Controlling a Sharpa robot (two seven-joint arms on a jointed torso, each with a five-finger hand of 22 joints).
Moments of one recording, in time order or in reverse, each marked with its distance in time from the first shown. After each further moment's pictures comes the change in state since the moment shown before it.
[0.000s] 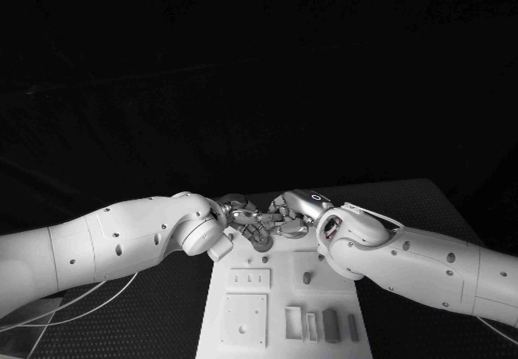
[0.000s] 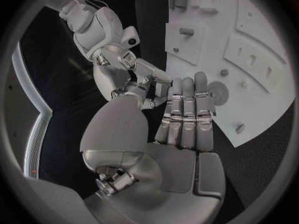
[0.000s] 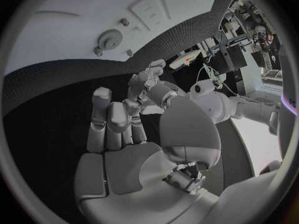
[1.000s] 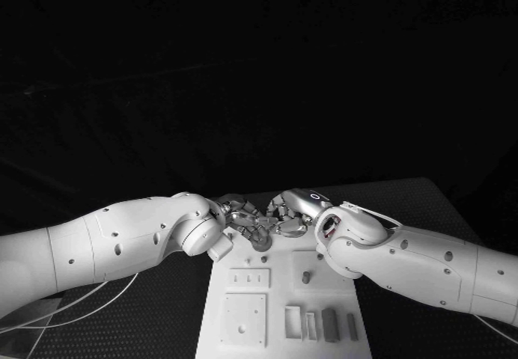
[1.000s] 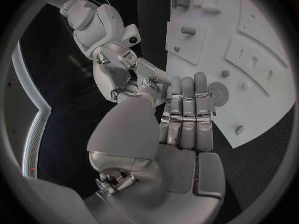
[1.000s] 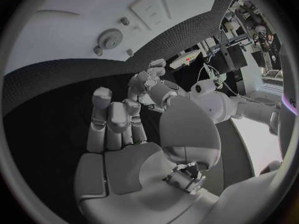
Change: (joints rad) left arm -0.001 0.001 -0.001 0.000 0.025 -0.015 -0.002; left_hand 0.203 0.096 -0.075 0.000 0.000 0.047 -0.018 0.017 0.010 0.034 -0.020 0.000 0.044 0.009 -0.009 0.023 0.010 -0.001 0.004 -0.004 0.000 0.032; right arm 0.000 0.003 0.001 -0.004 0.000 0.000 -0.002; right_hand 0.001 -0.001 0.000 0.000 -0.003 0.003 -0.002 0.000 0.001 0.005 -0.002 -0.004 -0.001 0.000 0.000 0.000 -0.001 0.000 0.002 -0.005 0.000 0.000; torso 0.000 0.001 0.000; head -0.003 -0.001
